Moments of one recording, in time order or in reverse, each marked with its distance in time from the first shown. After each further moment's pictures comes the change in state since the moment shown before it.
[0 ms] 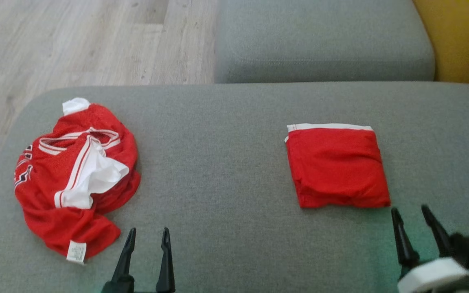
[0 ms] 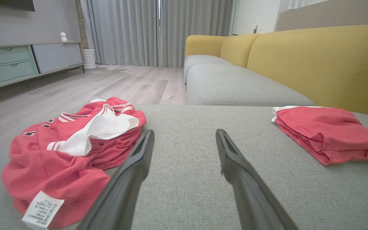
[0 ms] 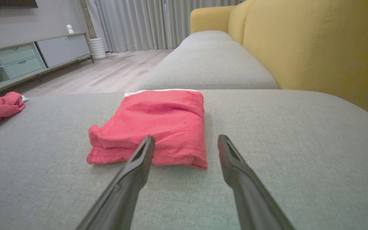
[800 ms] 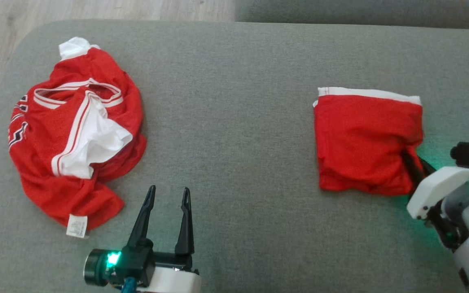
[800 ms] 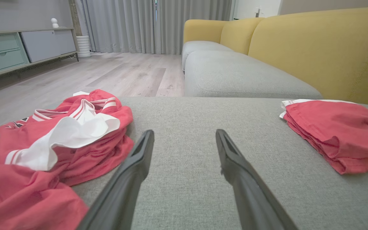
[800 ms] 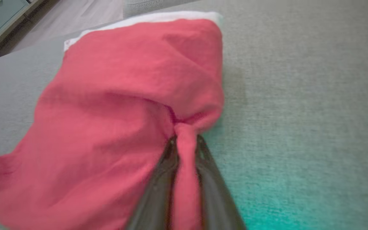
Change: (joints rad) left arm -0.158 -0.005 -0.095 -0.022 -0.003 0.037 0.000; right arm -0.480 -0.165 0.237 0.343 0.394 0.000 0.342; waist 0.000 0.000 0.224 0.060
